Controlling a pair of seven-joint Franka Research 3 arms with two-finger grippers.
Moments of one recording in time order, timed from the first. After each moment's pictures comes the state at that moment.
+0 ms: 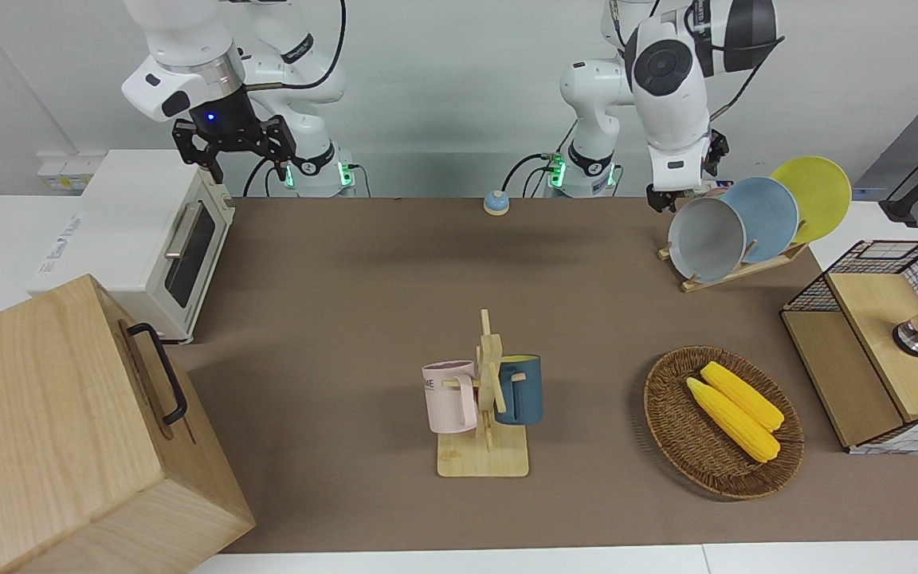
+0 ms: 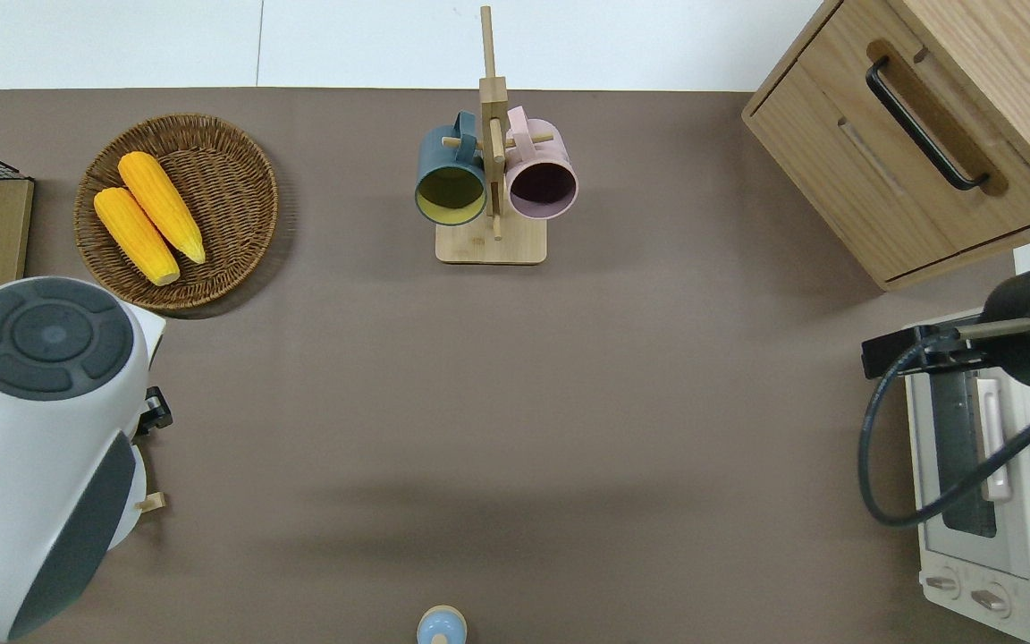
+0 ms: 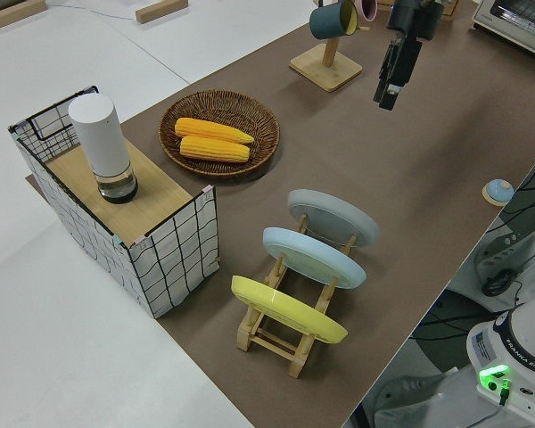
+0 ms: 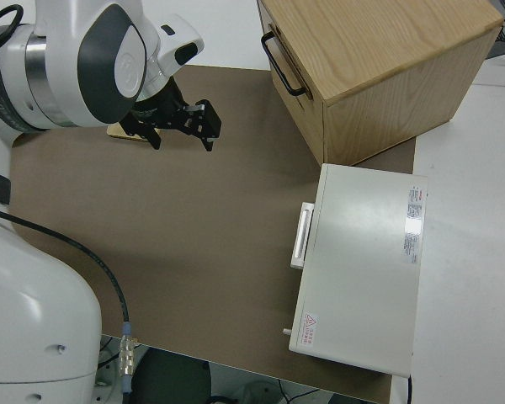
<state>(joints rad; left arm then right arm) 0.04 -0.14 -0.28 -1.90 0.40 1.46 -0.69 -0.08 -0.02 0.19 -1.50 0.00 1.41 0.06</state>
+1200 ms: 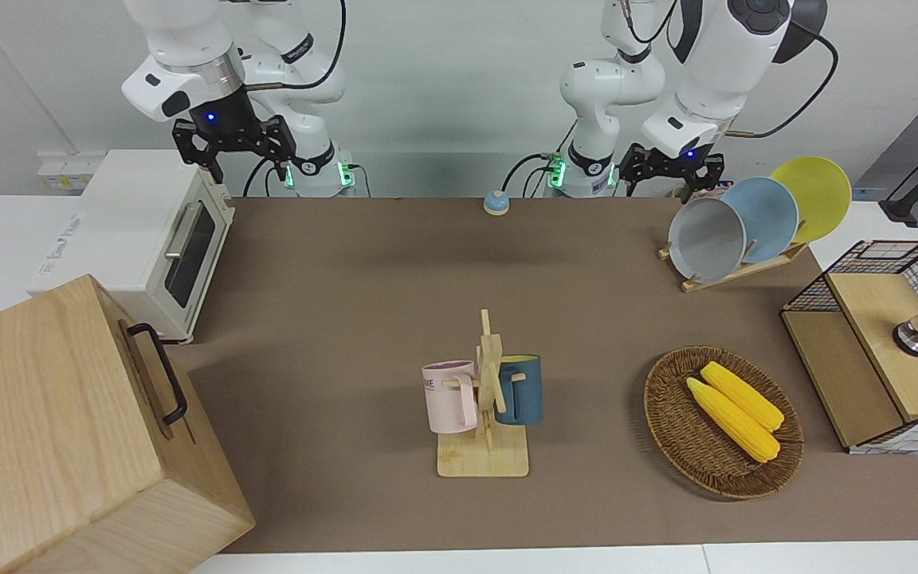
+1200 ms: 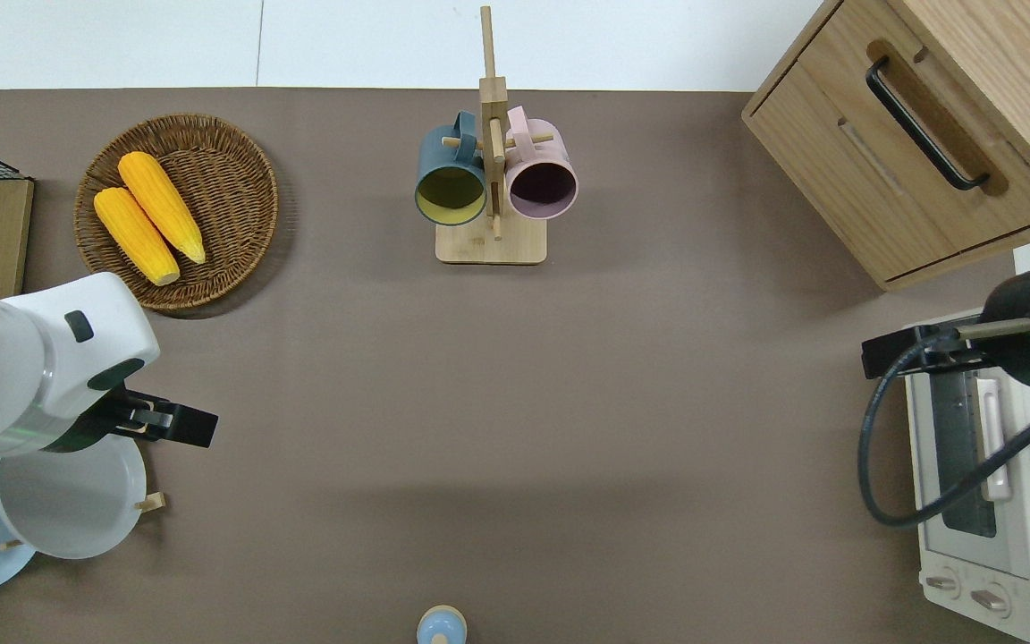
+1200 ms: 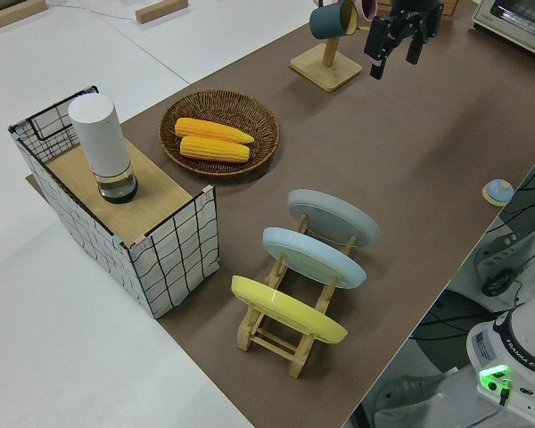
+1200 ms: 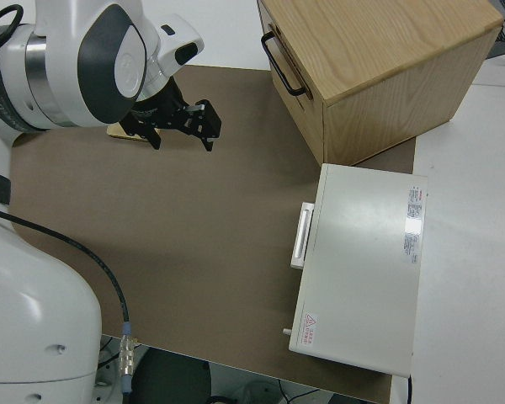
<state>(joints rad) 0.04 -0.14 -0.18 -1.82 -0.01 1.56 0.12 -0.08 -0.02 0.19 -1.50 0.00 1.41 0.06</state>
